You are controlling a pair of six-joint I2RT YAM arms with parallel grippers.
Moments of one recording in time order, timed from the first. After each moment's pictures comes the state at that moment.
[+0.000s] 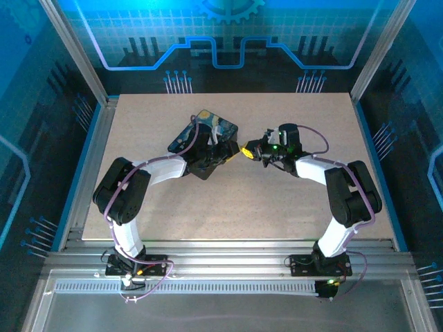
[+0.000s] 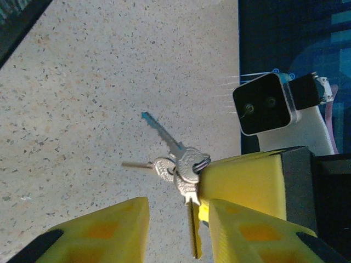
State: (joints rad) left arm -0.49 1.82 1.08 0.22 0.51 -1.03; right arm 0.29 1.73 0.90 0.31 -0.75 1.29
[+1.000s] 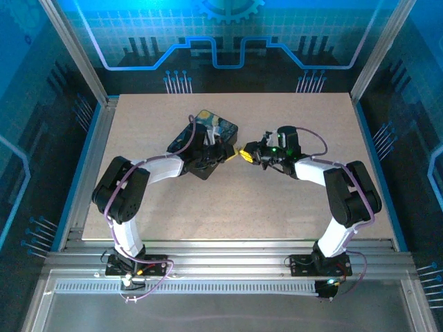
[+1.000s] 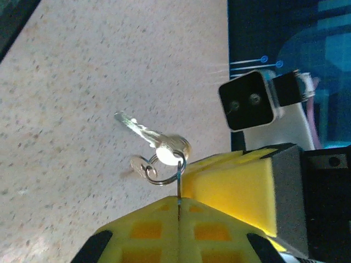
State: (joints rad) left arm -0.45 1.83 1.06 0.22 0.63 -0.99; right arm 0.29 1.72 0.87 0.31 -0.76 1.25
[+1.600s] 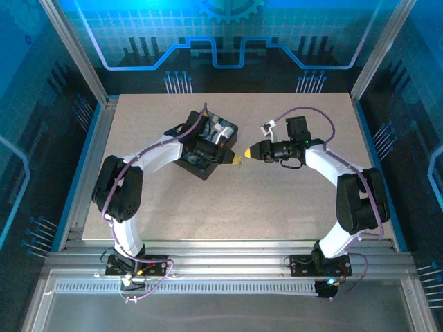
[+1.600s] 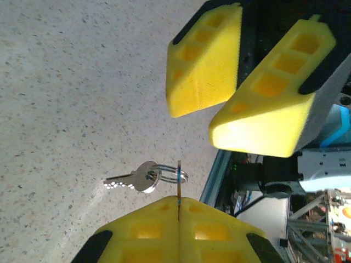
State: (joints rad) left arm -0.43 1.84 1.35 -0.46 0.96 -0.27; right arm 0.21 1.65 1.07 -0.30 -1.02 0.29
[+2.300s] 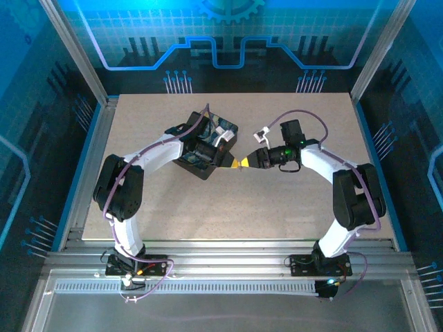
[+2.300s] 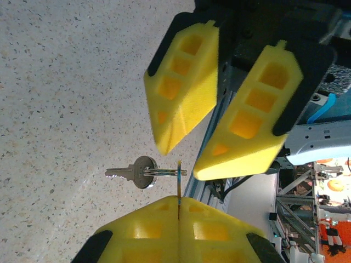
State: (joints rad) left arm -0.43 1.85 1.37 -0.55 1.03 -0.18; right arm 0.25 1.69 1.08 -0.38 -1.14 0.13
